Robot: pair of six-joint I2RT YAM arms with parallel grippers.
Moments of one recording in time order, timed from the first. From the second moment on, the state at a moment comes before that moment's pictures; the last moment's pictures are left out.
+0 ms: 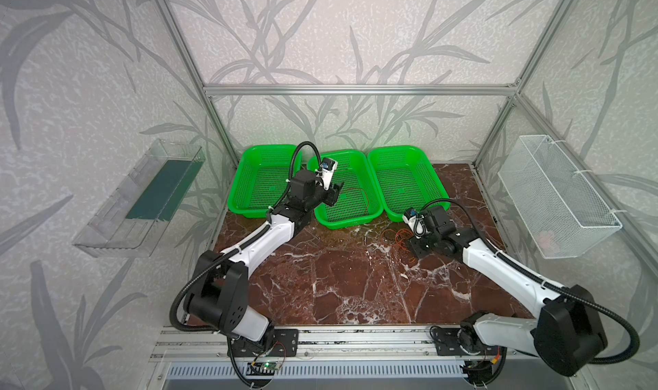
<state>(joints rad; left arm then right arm) -0.40 1.47 1.03 0.15 0.16 0.12 0.47 1.27 0.83 -0.58 -0.04 -0.05</state>
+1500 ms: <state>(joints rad) -0.71 1.33 0.65 0.06 0.31 0.36 0.62 1.16 0.90 -0.51 -0.23 -0.15</state>
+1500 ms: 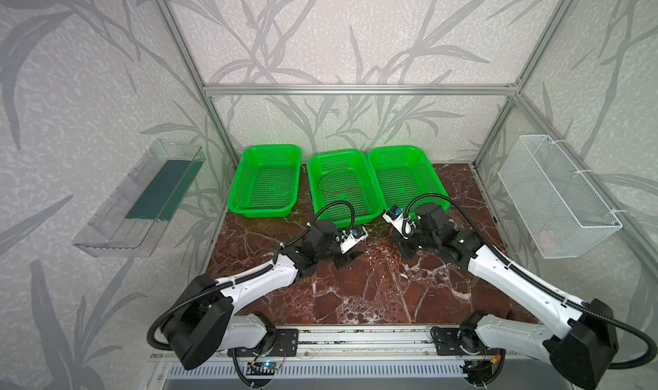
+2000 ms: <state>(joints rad) -0.77 1.57 0.74 0.06 0.33 0.47 0.62 1.13 0.90 -0.48 -0.23 -0.15</state>
